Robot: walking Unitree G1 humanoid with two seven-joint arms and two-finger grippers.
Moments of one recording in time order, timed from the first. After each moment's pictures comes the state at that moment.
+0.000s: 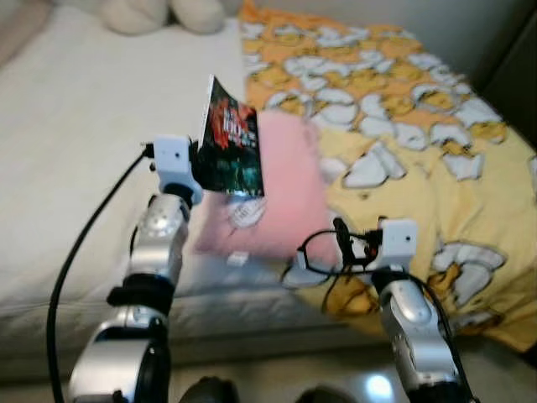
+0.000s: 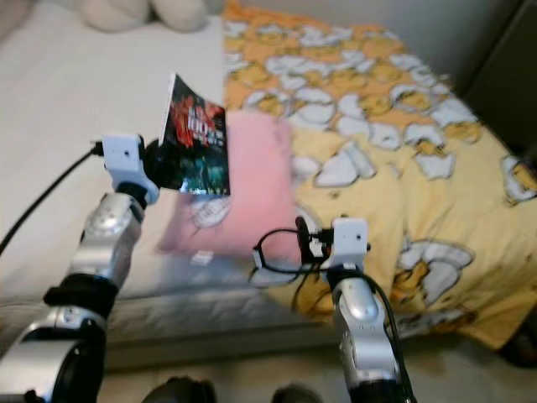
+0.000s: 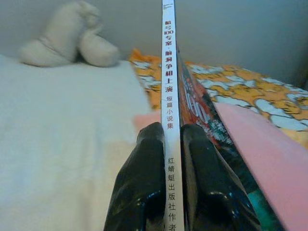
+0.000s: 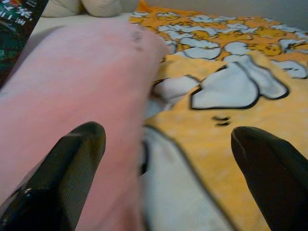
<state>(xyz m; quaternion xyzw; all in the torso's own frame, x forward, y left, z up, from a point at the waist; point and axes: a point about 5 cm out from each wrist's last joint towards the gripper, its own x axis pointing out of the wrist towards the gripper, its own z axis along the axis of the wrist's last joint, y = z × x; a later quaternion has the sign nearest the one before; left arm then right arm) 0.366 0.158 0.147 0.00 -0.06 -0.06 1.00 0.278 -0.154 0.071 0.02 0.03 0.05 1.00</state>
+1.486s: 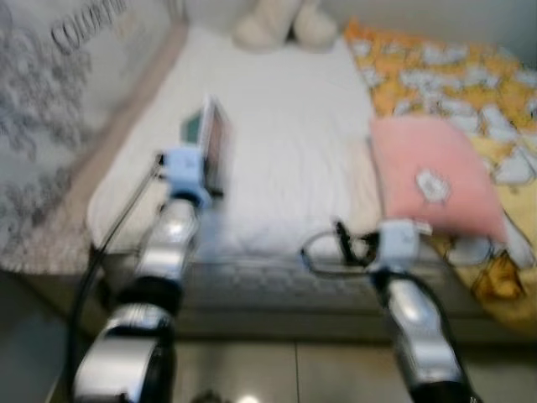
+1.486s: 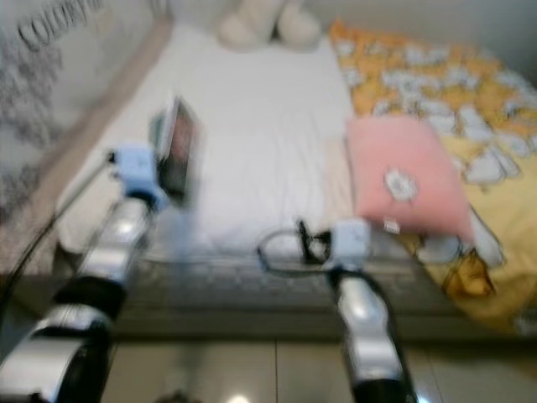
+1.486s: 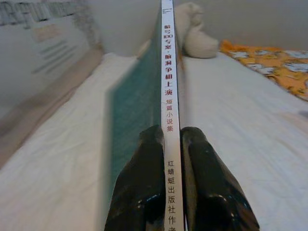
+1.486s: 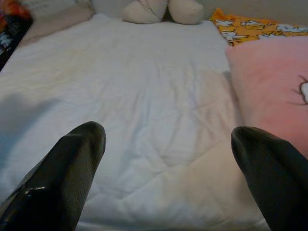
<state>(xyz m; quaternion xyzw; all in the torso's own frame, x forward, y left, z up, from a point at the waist) 0.368 0.143 0.131 0.04 -0.01 -0.03 1.00 0.277 -0.161 0.062 0.01 0.04 0.05 1.00</state>
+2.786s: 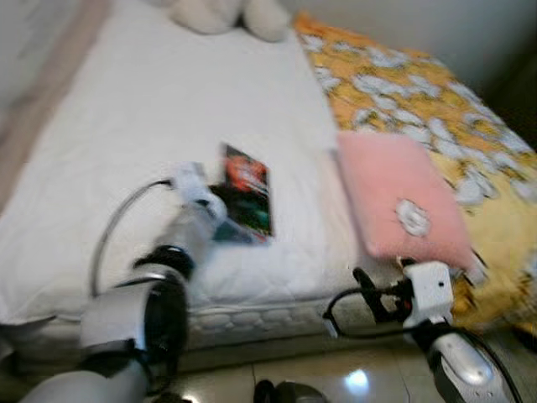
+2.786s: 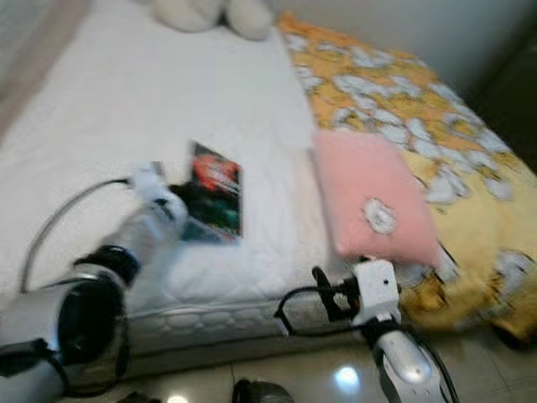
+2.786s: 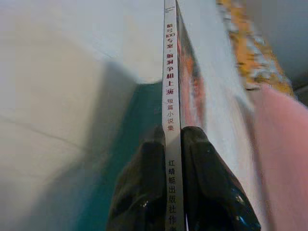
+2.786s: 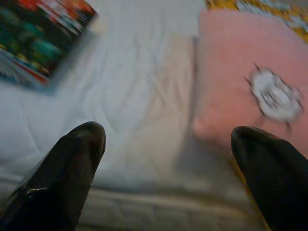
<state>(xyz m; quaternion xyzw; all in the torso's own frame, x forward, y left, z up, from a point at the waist) 0.379 0.158 0.097 -0.24 0.18 0.01 0.95 0.199 -0.188 0.068 -0.05 0.13 0.11 0.99</state>
